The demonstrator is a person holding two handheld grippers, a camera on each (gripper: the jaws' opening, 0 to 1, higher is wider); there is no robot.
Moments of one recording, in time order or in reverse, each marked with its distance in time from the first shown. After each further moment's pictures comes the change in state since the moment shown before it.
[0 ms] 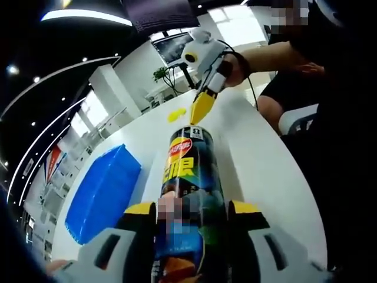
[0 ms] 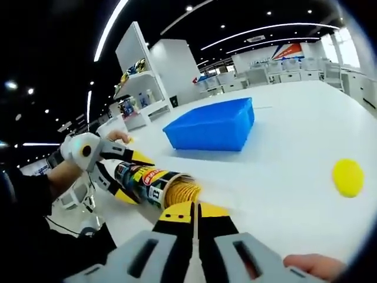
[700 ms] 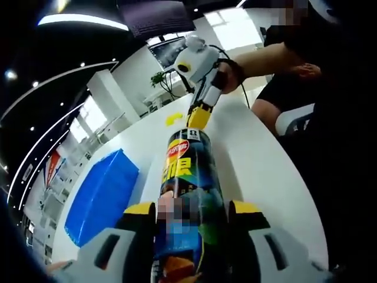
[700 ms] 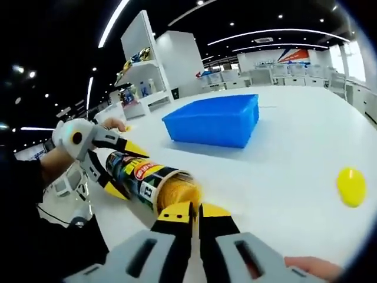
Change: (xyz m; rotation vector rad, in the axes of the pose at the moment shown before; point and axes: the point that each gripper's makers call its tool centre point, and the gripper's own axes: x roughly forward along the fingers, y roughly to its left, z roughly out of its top) left arm -0.001 -0.002 0.001 0.022 -0.036 -0.009; right arm 0.014 0.008 -0.008 -0.053 0.028 0.003
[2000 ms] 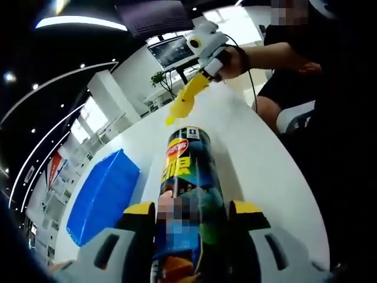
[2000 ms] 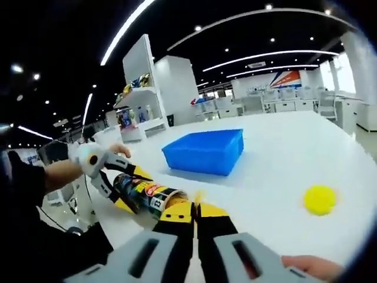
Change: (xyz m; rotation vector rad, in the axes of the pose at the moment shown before) left arm 0.000 0.001 -0.002 0.017 0.011 0.011; right arm -0.071 -0.011 0.051 -0.149 -0.282 -0.141
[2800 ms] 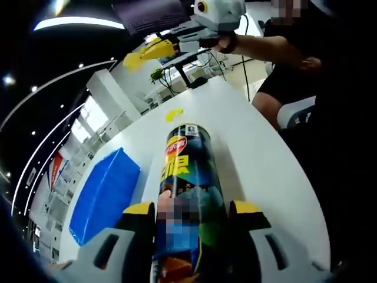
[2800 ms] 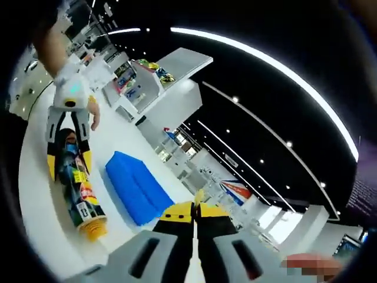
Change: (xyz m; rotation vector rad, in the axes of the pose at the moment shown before) left arm 0.002 -0.002 -0.001 0.028 0.040 0.010; right arm 0.011 0.018 0.117 -0.927 -0.267 -0.335
